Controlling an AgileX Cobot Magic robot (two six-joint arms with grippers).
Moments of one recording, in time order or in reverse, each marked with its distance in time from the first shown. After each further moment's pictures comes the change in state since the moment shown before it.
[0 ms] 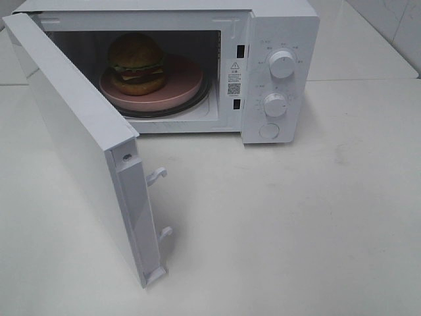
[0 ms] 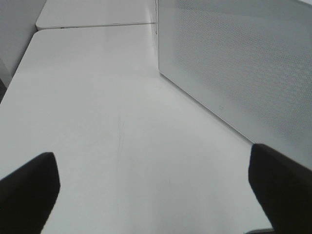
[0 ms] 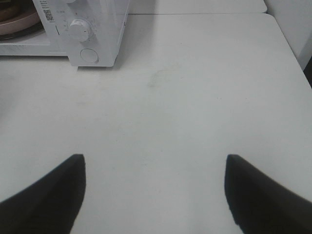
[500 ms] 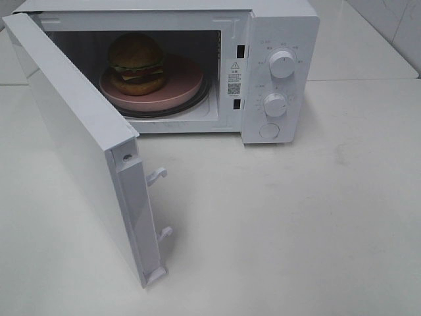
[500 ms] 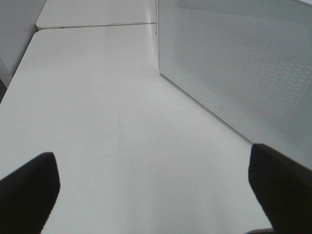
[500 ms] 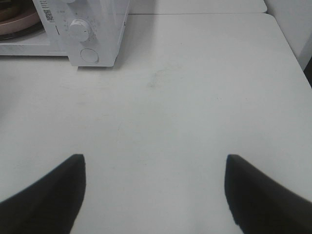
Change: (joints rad) left arm 0.000 0.000 0.000 0.000 0.000 0.000; right arm 0.000 0.000 0.000 0.000 0.000 0.000
